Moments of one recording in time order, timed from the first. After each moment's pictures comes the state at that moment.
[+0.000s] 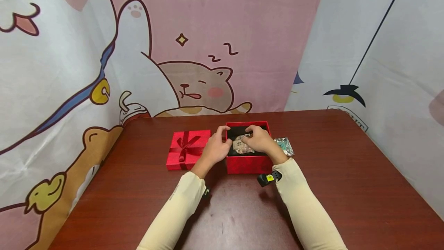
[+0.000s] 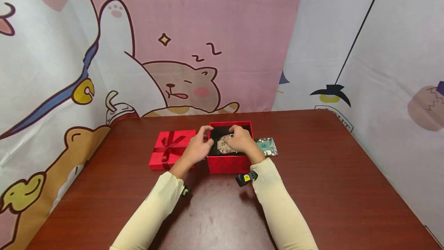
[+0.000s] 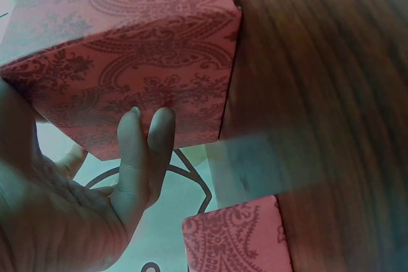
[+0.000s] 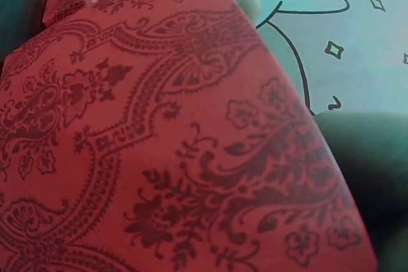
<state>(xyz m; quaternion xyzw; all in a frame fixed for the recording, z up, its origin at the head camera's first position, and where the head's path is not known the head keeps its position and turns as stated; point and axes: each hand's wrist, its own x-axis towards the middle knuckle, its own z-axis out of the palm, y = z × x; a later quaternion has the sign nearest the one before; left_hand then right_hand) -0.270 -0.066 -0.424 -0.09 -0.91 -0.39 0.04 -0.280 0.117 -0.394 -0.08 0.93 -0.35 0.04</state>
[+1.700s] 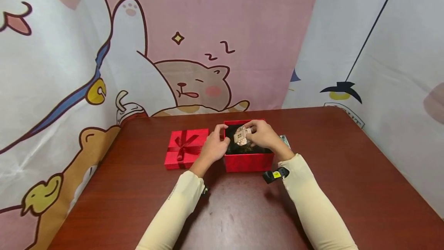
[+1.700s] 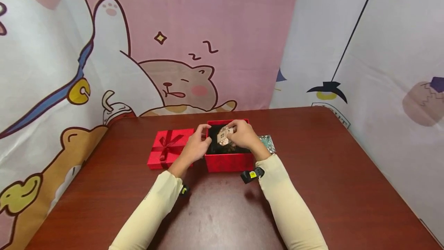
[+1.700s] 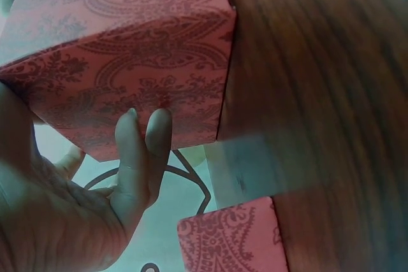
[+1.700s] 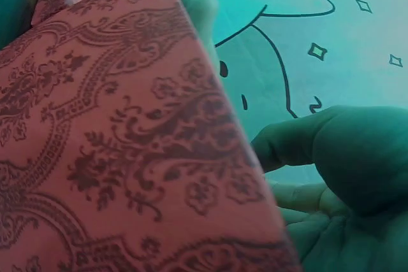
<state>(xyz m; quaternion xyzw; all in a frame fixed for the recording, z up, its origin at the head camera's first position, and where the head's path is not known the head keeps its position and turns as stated) -0.270 -0.064 -0.426 -0.07 -0.91 -0.40 0.03 -0.276 0.133 -0.382 -0.11 0.88 -0.45 0.05</state>
